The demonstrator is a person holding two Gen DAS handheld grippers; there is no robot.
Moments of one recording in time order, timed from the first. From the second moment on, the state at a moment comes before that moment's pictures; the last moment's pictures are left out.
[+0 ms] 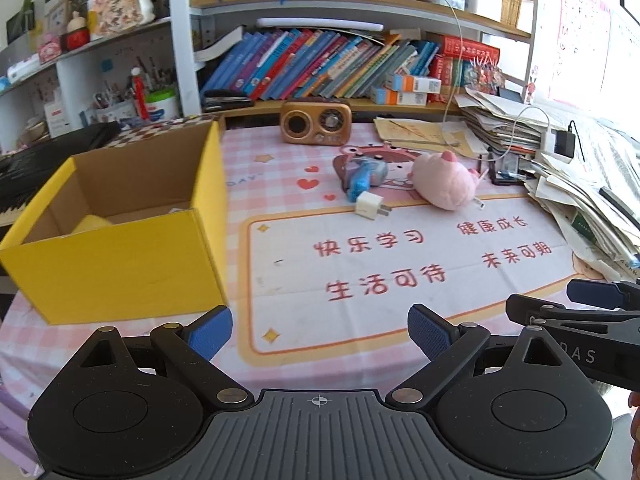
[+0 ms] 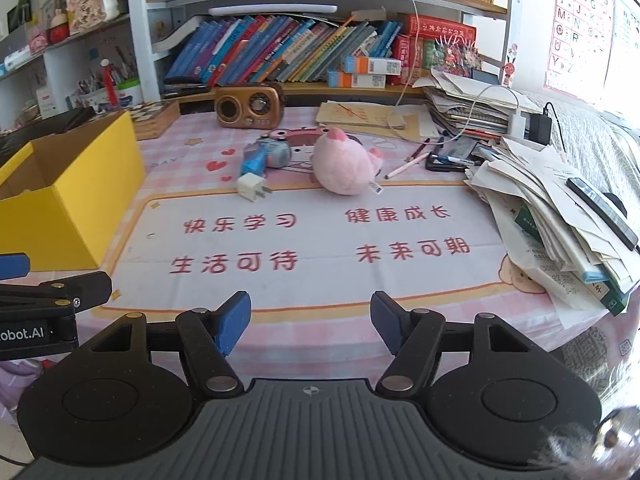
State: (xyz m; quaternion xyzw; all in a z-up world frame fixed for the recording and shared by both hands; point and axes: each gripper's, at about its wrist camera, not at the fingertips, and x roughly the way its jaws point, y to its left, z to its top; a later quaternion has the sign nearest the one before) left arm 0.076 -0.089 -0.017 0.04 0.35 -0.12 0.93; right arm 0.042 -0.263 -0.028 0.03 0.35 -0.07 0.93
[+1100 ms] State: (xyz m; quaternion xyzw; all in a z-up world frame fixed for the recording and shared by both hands) left arm 0.171 -0.172 -0.038 0.04 0.38 -0.08 0.92; right arm 0.176 -0.360 -0.043 0.01 0.37 0.00 0.93
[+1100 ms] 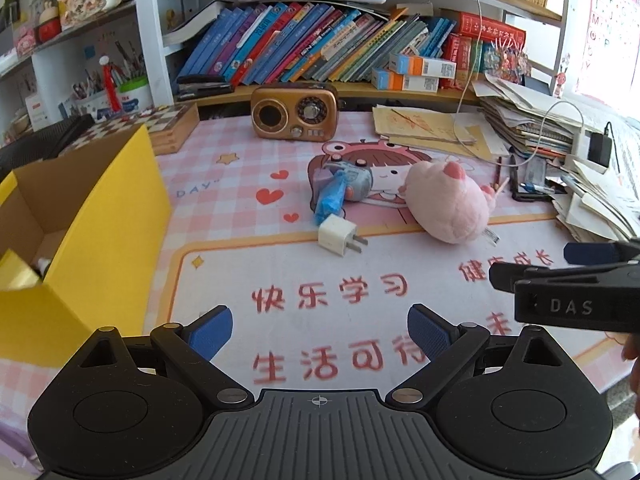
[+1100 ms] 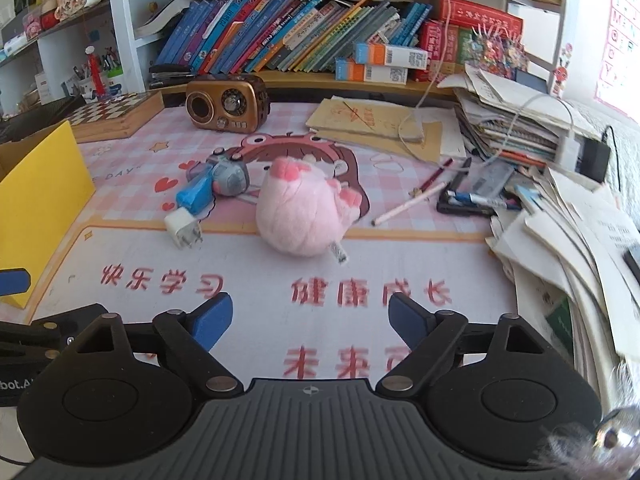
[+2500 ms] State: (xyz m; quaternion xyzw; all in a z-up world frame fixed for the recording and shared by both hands) left arm 0.295 -0.211 -0.095 0.08 0.42 -0.15 0.89; right arm 0.307 -0.375 -0.073 0.05 0.42 0.07 0.90
